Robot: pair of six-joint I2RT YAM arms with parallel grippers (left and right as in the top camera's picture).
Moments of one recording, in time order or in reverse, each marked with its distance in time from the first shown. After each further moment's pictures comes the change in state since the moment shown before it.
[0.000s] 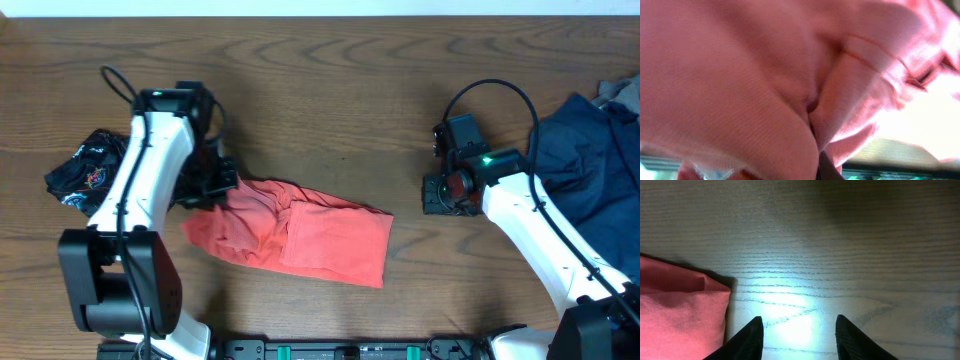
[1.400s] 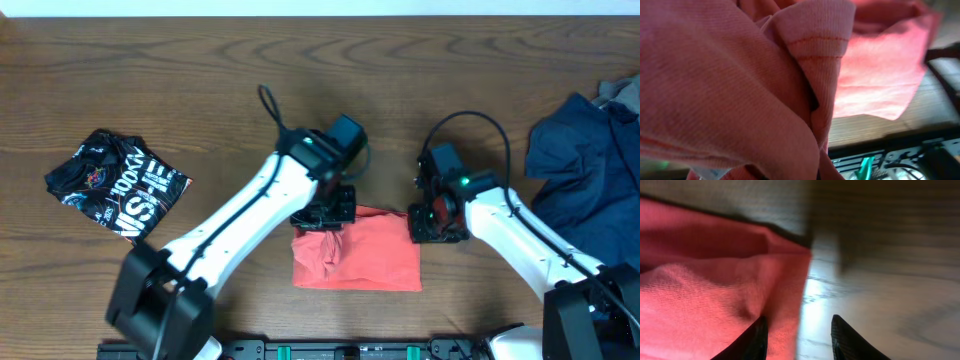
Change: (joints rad) left arm -0.614 -0.048 0.000 0.217 0.132 -0.376; right arm 0.068 0.036 -0.193 0.117 -0.143 -0.008
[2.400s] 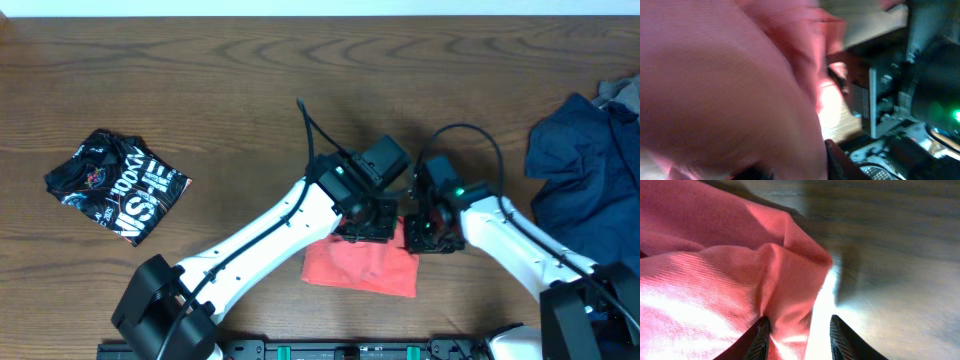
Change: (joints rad) left arm -0.192 -0.006 0.000 0.234 0.041 -0.069; right arm -0.005 -0.007 -0.036 0.005 -0.044 0.011
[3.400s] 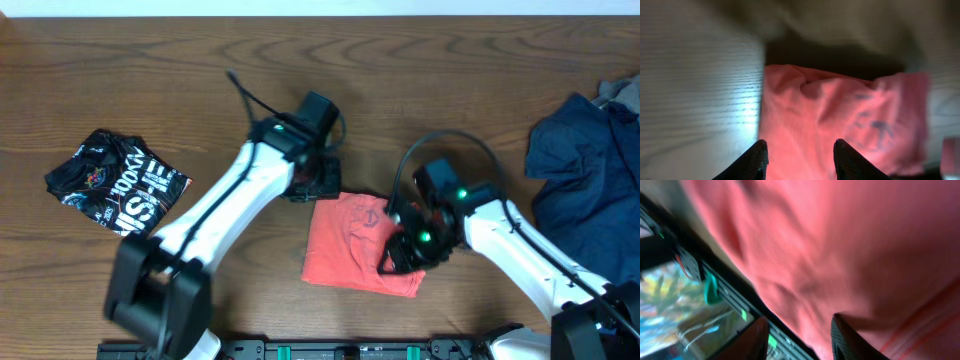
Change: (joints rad) left arm 0.311 0.073 -0.050 0.015 -0.079 0.185; right arm 0.060 -0.061 -0.038 -0.118 -0.462 -0.256
